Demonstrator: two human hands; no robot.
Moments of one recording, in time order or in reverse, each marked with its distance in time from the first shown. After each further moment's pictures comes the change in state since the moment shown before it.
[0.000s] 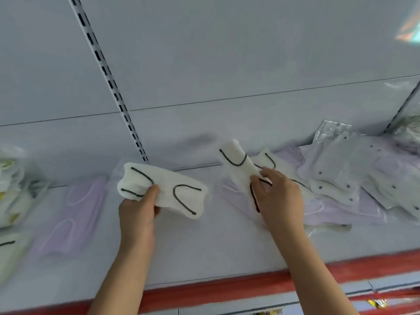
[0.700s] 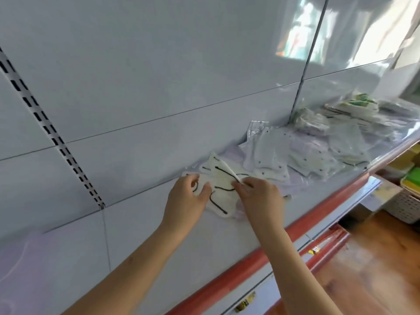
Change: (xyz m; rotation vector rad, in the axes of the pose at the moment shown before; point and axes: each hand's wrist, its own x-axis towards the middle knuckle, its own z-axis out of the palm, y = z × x) left_hand -0.014 0.000 0.093 0.710 -0.810 0.556; right_hand -0.031 -0.009 -0.028 -0.293 0.159 0.343
